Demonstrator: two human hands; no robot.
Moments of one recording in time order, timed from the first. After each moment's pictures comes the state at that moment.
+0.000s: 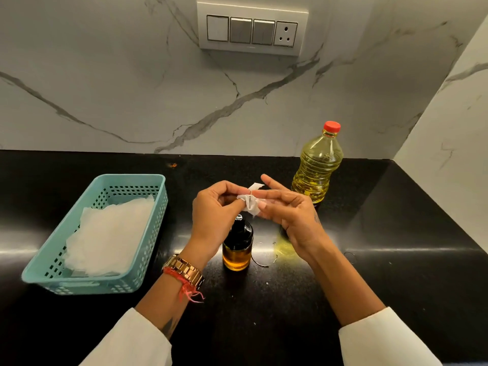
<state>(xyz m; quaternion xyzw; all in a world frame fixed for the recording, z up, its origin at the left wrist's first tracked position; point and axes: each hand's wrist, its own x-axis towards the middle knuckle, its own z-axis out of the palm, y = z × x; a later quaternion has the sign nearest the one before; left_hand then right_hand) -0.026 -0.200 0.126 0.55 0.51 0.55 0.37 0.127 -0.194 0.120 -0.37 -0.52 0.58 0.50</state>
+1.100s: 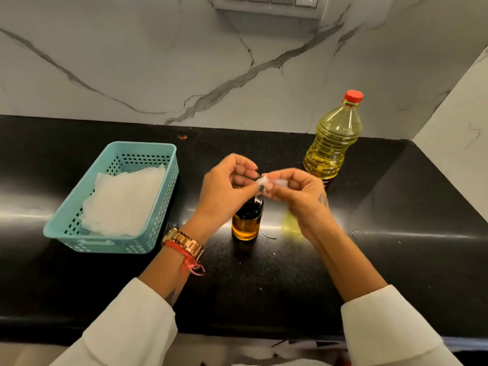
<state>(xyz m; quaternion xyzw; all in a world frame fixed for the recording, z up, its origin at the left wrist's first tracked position) -0.039 -0.214 0.118 0.61 0.51 0.48 0.36 0.118 -0.203 0.101 -0.39 -0.50 0.56 0.53</state>
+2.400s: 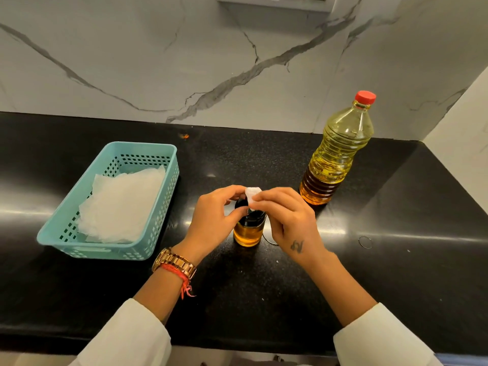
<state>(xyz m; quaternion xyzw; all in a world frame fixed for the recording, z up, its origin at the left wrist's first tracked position) -0.059 -0.206 0.070 0.70 0.54 0.39 0.24 0.116 -0.198 0.060 -0.34 -0.83 0.00 0.44</state>
